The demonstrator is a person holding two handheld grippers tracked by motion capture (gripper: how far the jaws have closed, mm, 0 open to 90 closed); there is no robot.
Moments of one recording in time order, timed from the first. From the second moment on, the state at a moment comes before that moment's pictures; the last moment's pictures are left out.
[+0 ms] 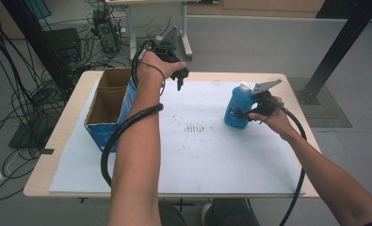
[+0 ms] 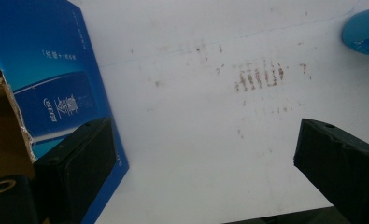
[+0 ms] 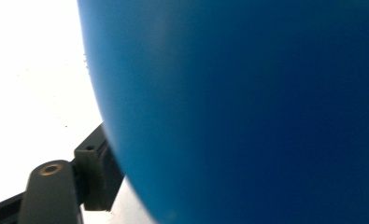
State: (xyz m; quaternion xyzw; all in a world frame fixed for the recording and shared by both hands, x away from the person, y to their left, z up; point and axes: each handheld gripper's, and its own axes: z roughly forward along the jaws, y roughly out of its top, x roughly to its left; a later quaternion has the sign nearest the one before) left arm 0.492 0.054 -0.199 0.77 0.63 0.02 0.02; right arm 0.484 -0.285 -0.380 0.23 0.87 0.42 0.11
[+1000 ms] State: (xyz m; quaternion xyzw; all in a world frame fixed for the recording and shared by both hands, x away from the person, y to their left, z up) left arm 0.496 0.053 -0.206 0.77 0.63 0.02 0.02; right arm 0.489 -0.287 -0.387 0.22 0.87 0.43 0.10
